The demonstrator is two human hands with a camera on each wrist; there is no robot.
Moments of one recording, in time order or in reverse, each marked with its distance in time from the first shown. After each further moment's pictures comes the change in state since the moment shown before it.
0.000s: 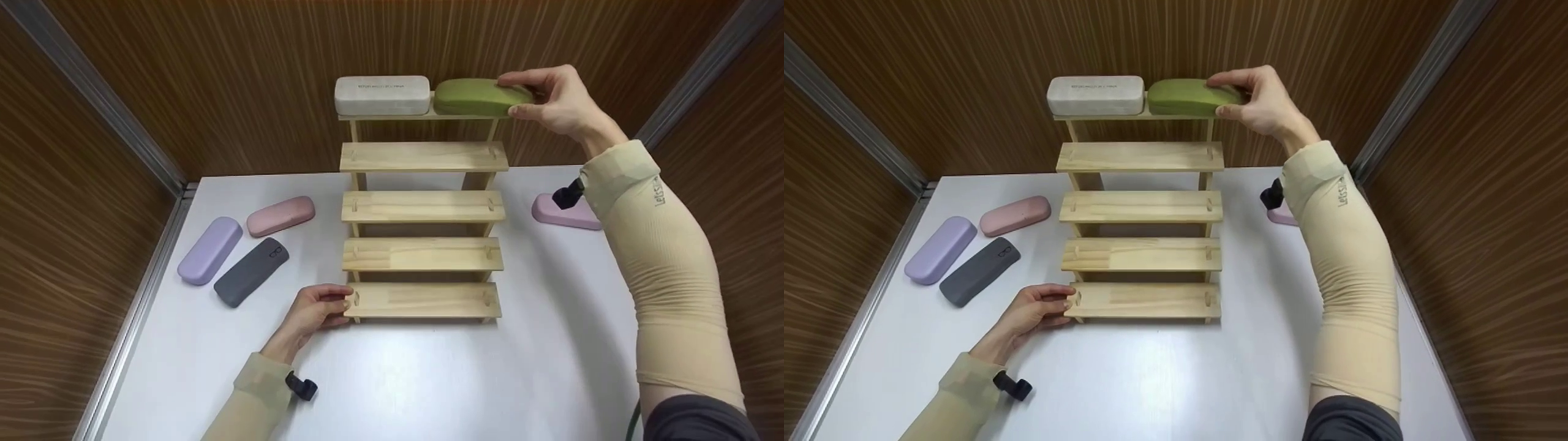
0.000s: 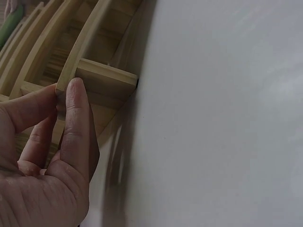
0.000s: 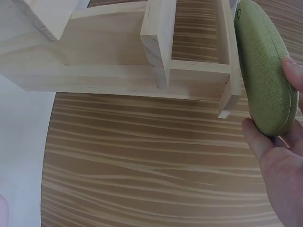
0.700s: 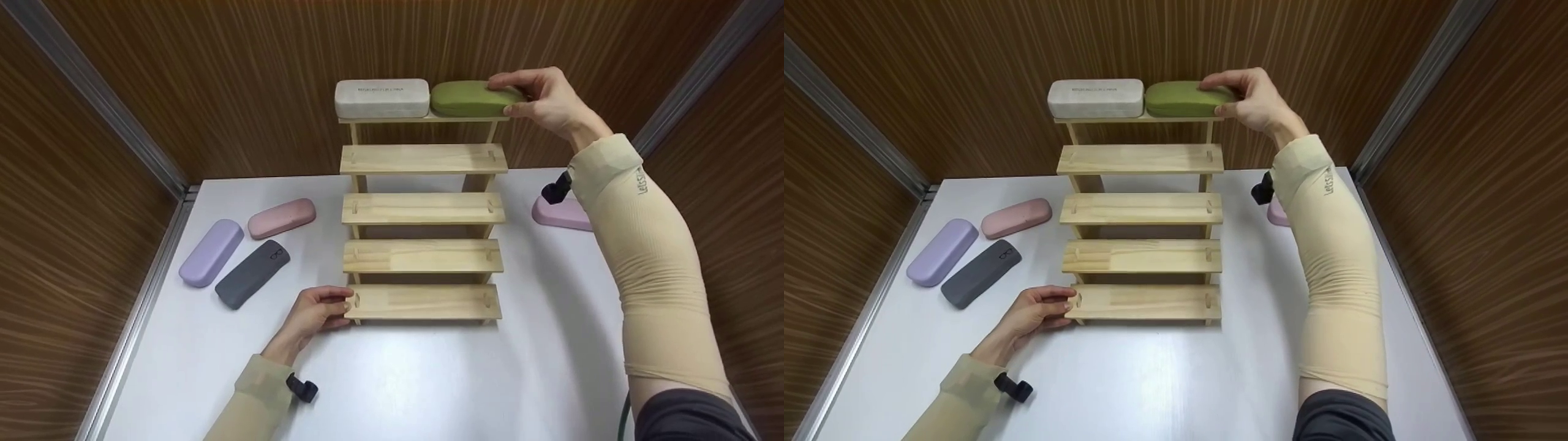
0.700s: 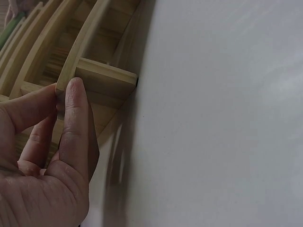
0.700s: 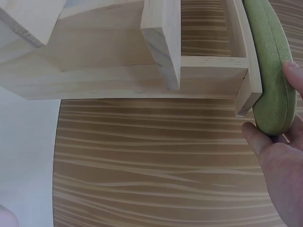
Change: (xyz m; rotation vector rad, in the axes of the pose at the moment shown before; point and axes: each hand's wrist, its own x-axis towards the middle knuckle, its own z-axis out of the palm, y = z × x) left_hand 0.000 -0.001 -0.002 -0.037 -0.014 -0.001; right_hand 0.018 0.014 0.008 0.161 -0.049 -0.002
